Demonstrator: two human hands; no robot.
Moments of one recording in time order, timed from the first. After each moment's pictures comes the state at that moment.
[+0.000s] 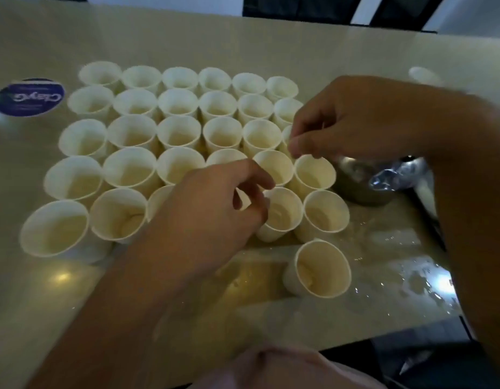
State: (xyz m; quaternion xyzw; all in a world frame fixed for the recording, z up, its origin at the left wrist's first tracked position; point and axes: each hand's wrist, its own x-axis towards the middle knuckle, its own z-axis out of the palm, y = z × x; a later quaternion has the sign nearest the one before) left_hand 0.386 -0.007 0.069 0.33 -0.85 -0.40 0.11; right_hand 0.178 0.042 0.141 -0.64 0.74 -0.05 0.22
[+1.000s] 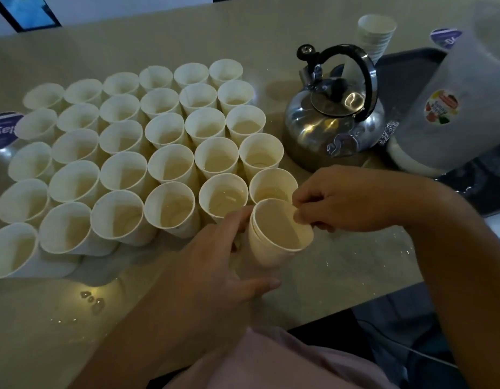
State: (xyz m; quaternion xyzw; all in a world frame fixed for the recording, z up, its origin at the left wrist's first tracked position) left_hand 0.365 0.067 0.015 0.25 -0.88 -0.40 0.01; right_hand 0.143 0.154 0.059 -0.54 0.73 -0.08 0.41
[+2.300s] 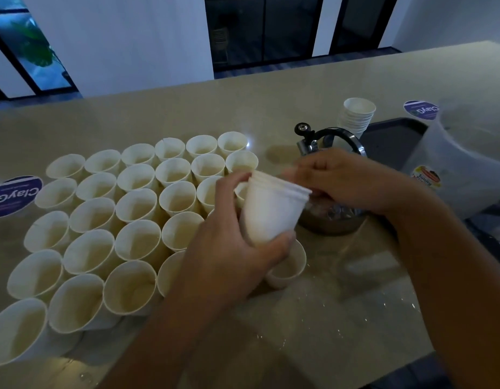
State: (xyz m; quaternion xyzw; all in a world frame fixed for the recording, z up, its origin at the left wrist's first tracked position) left_hand 0.302 0.022 0.064 0.28 -0.82 -0.46 0.21; right_hand 0.100 0.100 0.100 -0.49 0.72 -0.34 0.36
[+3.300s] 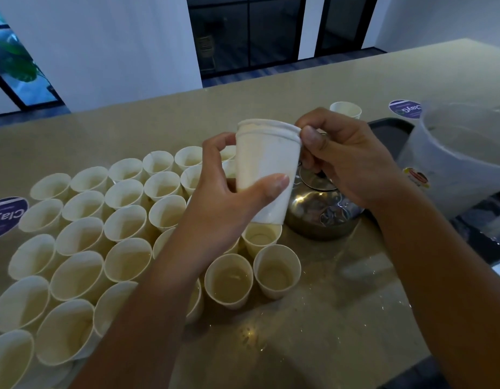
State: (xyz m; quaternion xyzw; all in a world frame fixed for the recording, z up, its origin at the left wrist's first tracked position) left_hand 0.257 -0.008 0.095 0.24 -0.76 -0.56 0.23; right_hand 0.075 0.095 0.090 -0.50 0.56 -0.62 0.24
